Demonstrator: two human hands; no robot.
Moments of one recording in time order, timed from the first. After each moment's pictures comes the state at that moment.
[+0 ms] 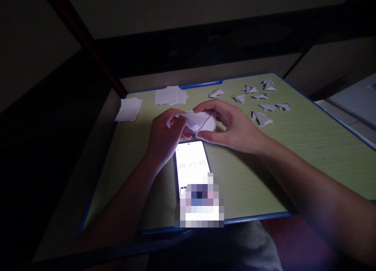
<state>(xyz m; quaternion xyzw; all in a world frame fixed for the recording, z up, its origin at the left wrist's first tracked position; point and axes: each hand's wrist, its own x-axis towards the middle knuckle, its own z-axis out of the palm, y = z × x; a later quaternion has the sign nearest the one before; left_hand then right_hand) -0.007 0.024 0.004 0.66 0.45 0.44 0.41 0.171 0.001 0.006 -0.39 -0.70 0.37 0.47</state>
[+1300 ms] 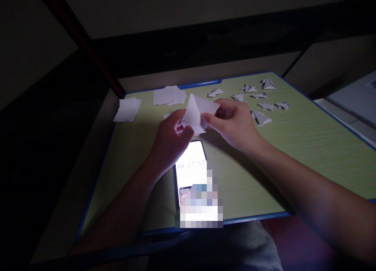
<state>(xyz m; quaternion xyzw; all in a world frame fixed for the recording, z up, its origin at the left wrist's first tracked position) -0.001 0.018 -0.003 0.71 0.39 0.42 0.42 0.161 0.009 -0.007 -0.50 -0.58 0.33 0.55</state>
